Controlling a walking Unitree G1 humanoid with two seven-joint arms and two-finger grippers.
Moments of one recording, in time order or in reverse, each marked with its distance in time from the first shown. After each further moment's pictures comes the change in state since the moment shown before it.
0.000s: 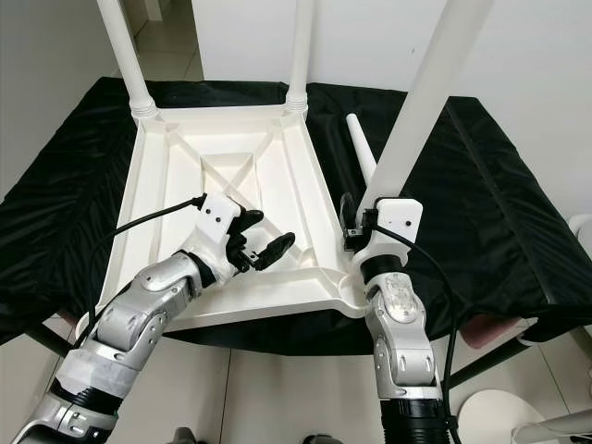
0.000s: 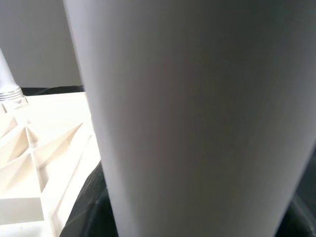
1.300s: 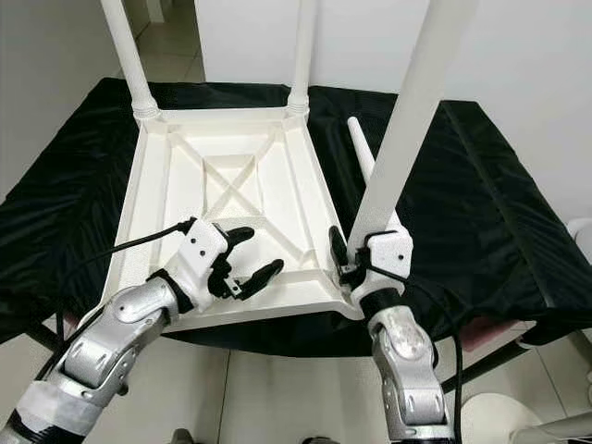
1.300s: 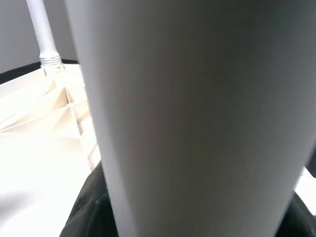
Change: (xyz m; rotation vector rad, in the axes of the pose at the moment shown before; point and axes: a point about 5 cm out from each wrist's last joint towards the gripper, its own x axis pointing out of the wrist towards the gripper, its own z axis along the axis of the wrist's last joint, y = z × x) left arm -0.033 -0.011 -0.009 0.150 0.010 -0.074; right arm -0.034 0.001 -0.020 -0.041 0.058 0.149
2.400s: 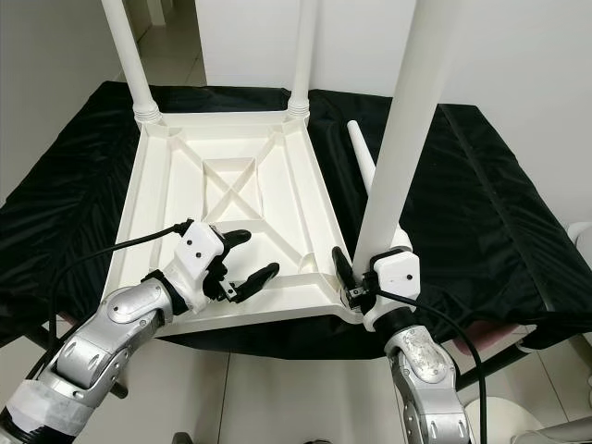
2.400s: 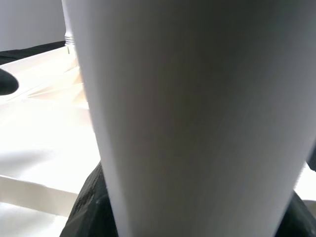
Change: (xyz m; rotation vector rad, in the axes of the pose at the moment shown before) left arm -0.003 0.002 -0.001 0.010 0.026 -0.018; right arm -0.022 -0.003 -0.002 -0.070 0.039 0.134
